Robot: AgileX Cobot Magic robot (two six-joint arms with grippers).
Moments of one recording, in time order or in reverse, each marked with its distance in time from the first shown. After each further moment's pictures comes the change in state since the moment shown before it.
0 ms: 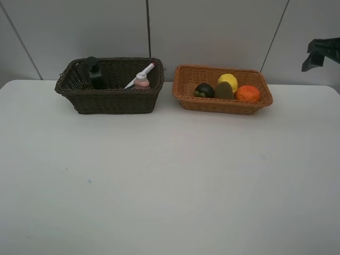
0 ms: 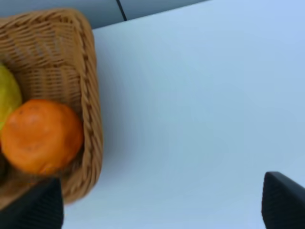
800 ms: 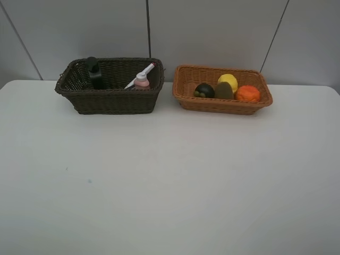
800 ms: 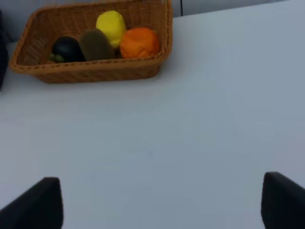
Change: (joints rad) left arm 0.000 0.000 0.000 0.000 0.000 0.000; right arm 0.073 -1.456 0.527 0.014 0.549 0.030
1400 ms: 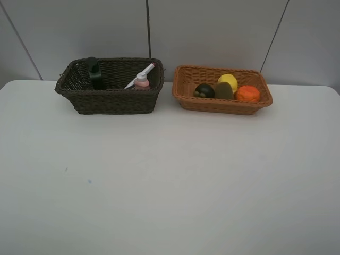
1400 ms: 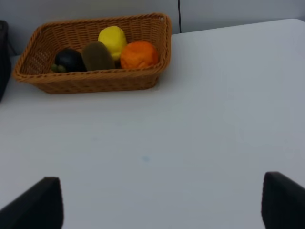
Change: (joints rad) left arm 0.000 0.000 0.000 0.000 0.000 0.000; right arm 0.000 -0.097 0.046 -0.011 -0.010 0.003
